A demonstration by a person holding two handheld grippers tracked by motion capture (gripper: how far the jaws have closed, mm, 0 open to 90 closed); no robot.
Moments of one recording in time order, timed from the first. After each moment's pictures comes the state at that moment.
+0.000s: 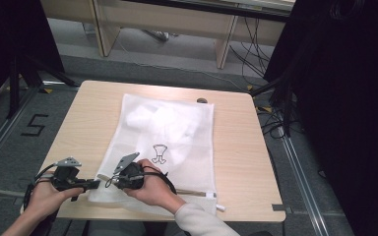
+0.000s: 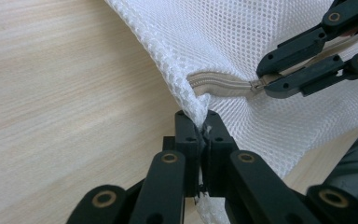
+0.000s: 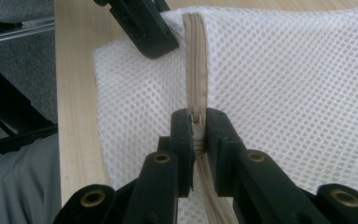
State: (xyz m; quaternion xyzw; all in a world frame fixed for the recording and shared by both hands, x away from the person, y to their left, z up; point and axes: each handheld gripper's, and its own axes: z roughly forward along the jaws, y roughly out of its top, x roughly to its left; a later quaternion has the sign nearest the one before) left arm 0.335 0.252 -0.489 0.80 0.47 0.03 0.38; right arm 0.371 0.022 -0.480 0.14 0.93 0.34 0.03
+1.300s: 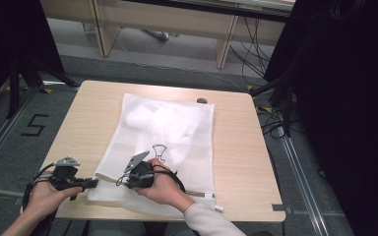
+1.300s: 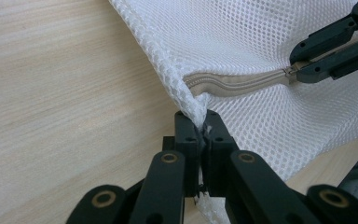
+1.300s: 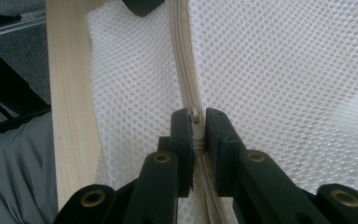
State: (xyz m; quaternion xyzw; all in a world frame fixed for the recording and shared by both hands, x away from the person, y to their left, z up) left arm 0.337 0.257 -0.491 0.80 0.48 0.04 0.37; right arm 0.378 -0.003 -0.480 0.14 0.94 0.32 0.02
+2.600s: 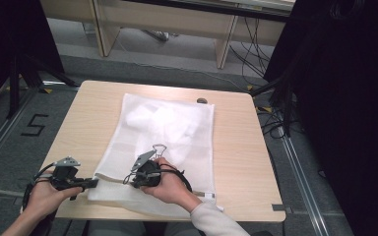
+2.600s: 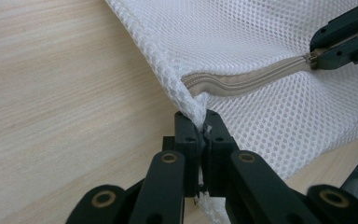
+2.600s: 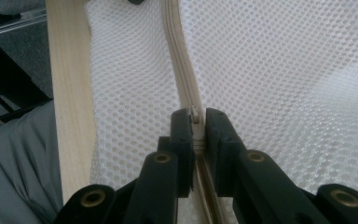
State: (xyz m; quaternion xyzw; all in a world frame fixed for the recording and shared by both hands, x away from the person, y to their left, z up) left arm 0.336 0.255 -0.494 0.79 0.48 0.05 0.38; right arm 0.379 -0.022 -0.474 0.16 0.94 0.31 0.02
